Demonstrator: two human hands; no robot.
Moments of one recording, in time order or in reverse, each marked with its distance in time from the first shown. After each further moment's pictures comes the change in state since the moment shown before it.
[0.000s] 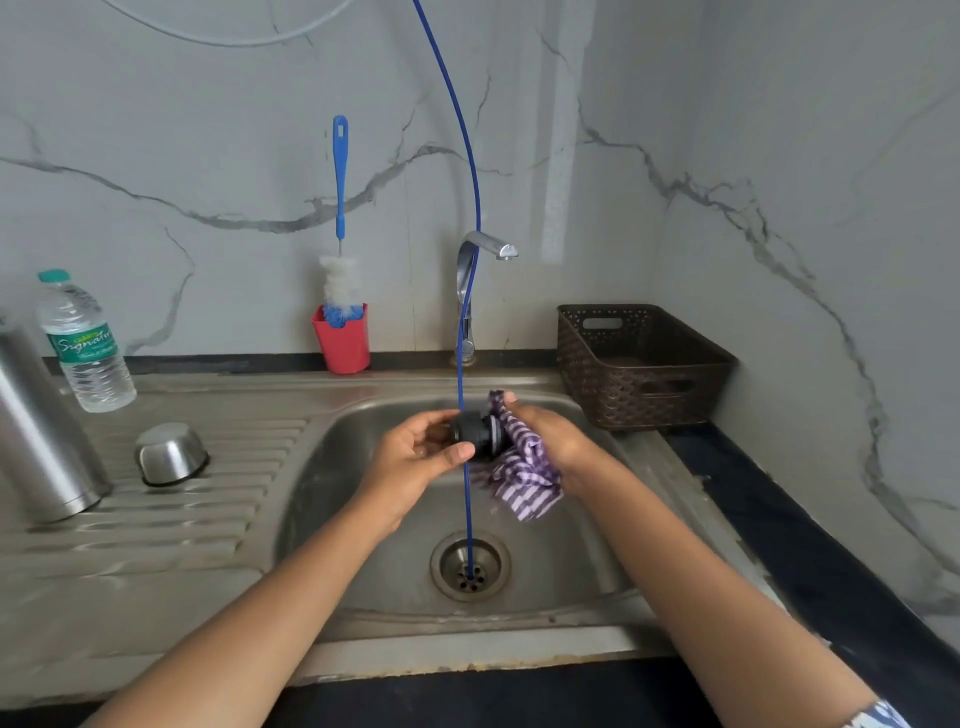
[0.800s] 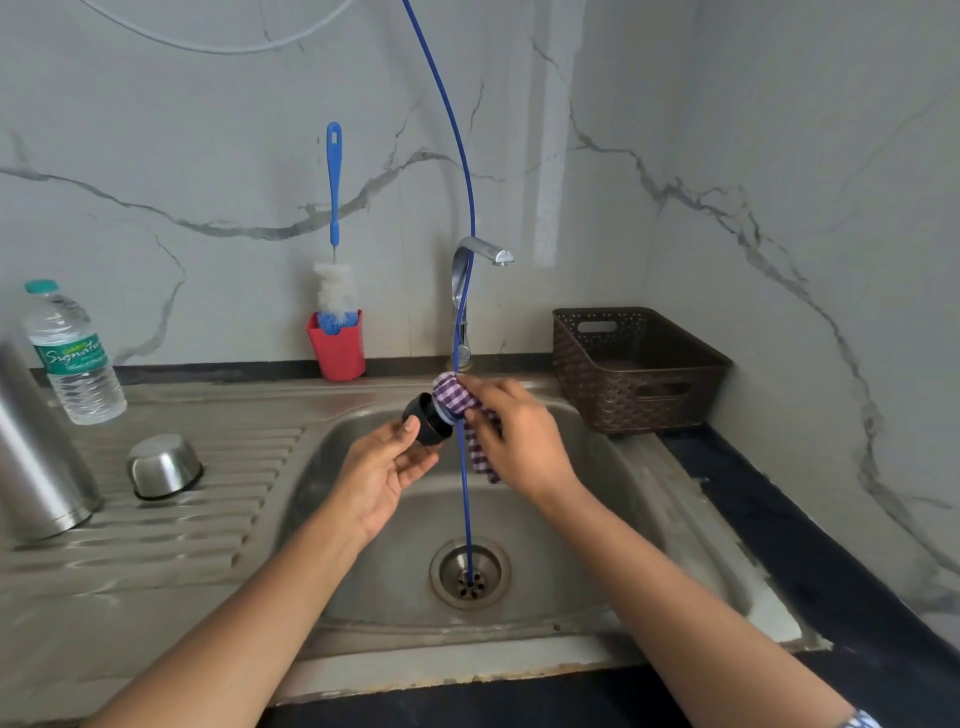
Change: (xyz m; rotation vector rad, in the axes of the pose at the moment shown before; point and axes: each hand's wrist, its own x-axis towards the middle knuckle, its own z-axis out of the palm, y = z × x) left_hand 0.005 0.003 -0.022 -0.477 0.094 -0.182; right_hand -0.008 -0.003 0.032 -0.909 0.379 -0.954
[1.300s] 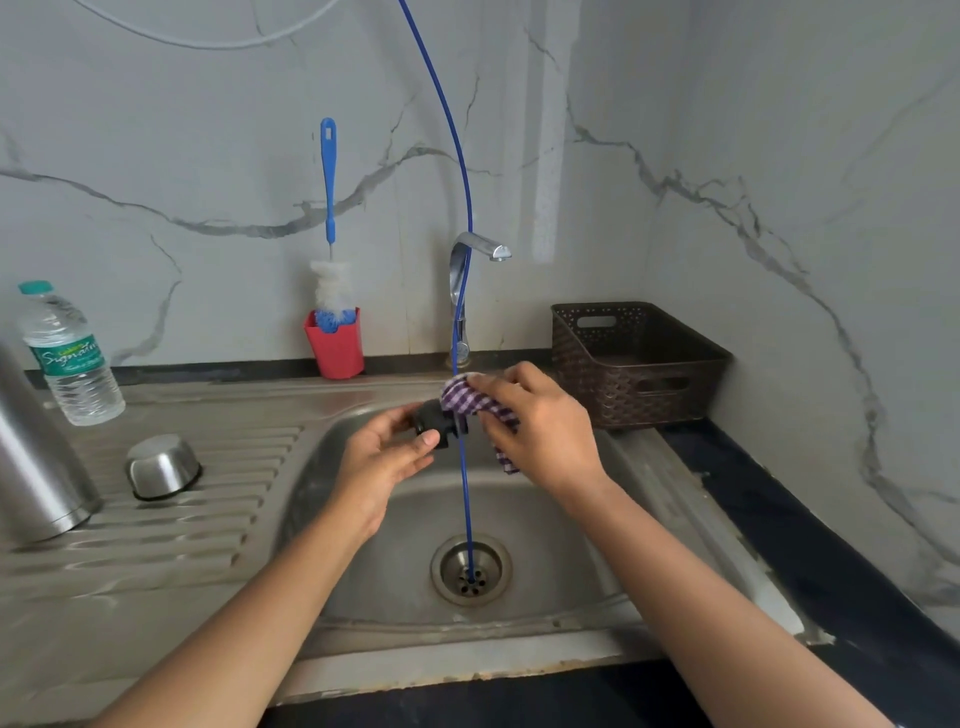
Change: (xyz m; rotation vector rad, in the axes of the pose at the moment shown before) left_hand 0.001 -0.004 0.002 0.250 0.008 0.162; right_hand -0.005 0.003 -0.022 -0.229 0.038 -0.153
